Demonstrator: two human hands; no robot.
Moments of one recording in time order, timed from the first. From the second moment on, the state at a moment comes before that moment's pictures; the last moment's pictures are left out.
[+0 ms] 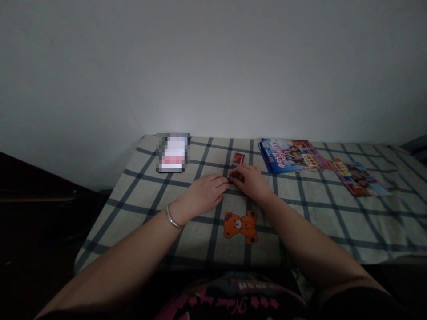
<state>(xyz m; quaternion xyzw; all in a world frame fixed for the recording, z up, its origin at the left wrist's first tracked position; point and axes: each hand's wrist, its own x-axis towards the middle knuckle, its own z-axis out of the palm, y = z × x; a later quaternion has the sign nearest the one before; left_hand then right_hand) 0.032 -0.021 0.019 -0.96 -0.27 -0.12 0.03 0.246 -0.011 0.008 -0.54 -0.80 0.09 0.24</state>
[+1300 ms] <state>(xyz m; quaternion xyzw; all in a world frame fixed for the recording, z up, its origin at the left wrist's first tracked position) 0.043 -0.024 0.021 -0.95 -0.29 -0.10 0.07 0.249 -0.009 -0.003 -0.57 -0.79 0.11 0.21</state>
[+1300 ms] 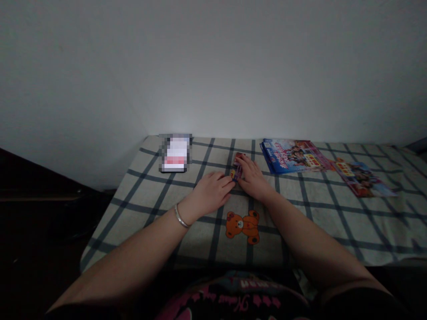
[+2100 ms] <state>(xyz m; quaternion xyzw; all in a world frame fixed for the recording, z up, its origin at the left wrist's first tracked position) 0.034 -0.022 0.032 -0.96 -0.27 -0.09 0.06 0.249 -0.009 -0.003 -0.59 -0.78 0.09 0.19</state>
